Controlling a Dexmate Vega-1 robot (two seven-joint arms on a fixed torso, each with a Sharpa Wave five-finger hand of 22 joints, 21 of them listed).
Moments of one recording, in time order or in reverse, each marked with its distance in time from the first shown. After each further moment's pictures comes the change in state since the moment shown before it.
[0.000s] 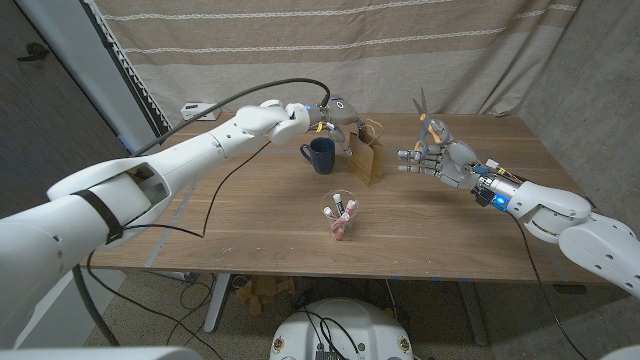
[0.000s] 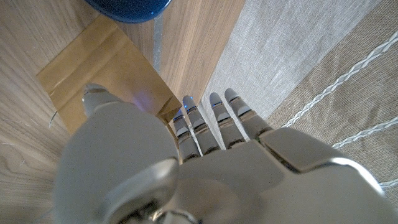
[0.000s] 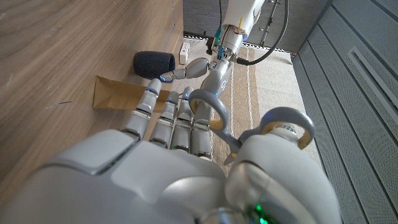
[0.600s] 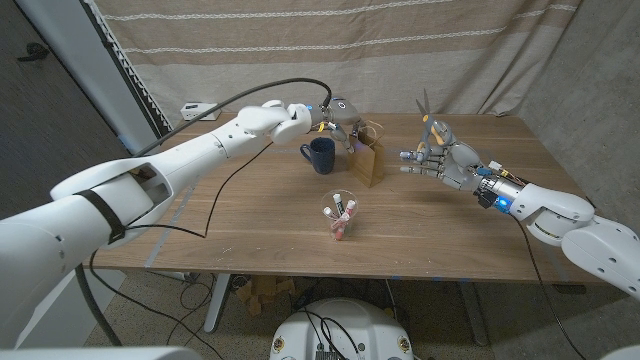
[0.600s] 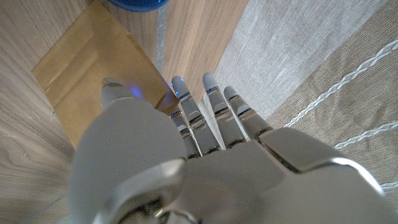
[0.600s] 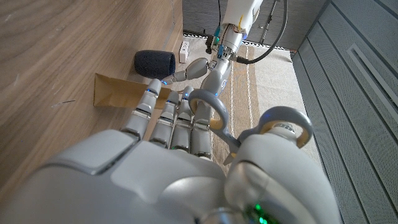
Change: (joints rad) left arm 0.003 -0.006 0.000 0.005 -0.014 -0.006 0.004; left_hand 0.128 0.080 0.026 -0.024 0.020 0.108 0.003 0.023 0.005 0.310 -0.001 0.181 0.117 0.281 -0.023 0.069 0.062 0.031 0.002 0.000 0.001; right arm -0.021 0.006 0.017 -0.001 0.002 0.007 0.005; right_hand 0.005 0.005 0.003 -0.003 0.000 0.000 0.000 0.000 -0.001 0.000 0.000 -0.004 0.000 0.000 0.000 -0.007 0.000 0.000 0.000 -0.008 0.000
